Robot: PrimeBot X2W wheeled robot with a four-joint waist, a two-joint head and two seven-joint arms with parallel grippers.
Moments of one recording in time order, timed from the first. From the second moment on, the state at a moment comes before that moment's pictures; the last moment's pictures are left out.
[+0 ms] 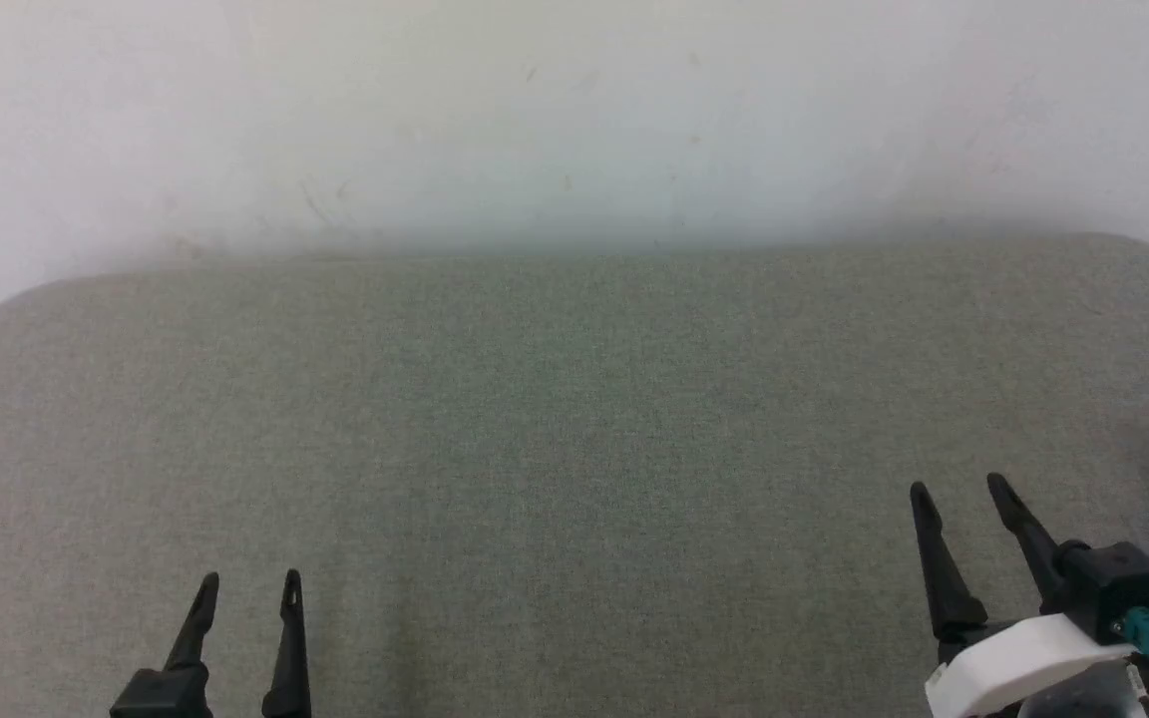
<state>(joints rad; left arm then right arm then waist) 0.19 0.15 0.03 0.06 -0.12 0.01 -0.26 0.10 -0.05 -0.02 -0.03 0.10 0.13 -0.06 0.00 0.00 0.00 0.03</state>
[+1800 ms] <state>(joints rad) 0.15 0.13 0.00 0.07 -0.09 0.00 -0.18 0.10 -0.05 0.00 -0.02 0.08 0.13 -0.04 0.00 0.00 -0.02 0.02</state>
